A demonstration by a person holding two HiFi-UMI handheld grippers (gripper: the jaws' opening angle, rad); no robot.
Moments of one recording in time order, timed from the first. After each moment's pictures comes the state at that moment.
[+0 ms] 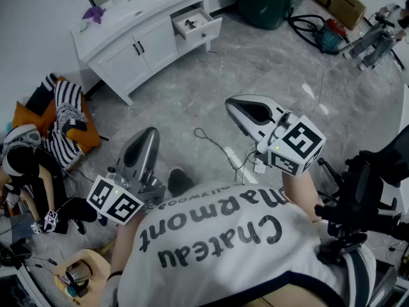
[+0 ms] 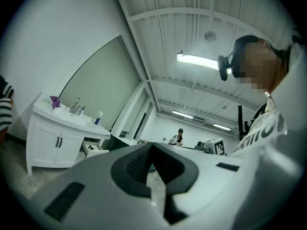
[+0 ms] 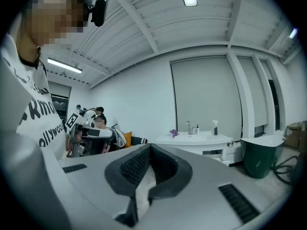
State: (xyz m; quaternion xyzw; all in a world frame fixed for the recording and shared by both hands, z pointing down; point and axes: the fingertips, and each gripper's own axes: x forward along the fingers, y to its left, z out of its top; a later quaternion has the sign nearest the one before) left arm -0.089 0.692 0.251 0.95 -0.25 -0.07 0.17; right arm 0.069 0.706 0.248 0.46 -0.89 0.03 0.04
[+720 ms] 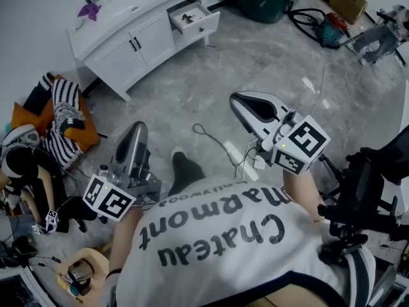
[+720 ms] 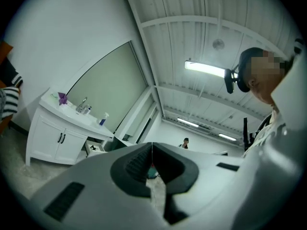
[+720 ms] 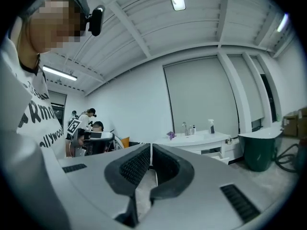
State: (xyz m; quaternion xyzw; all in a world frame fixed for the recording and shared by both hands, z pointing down) left arm -0.097 0.673 0.258 0.93 -0.28 -0.11 0.20; right arm 0.091 0.709 0.256 0.47 -0.88 0.04 -0.01
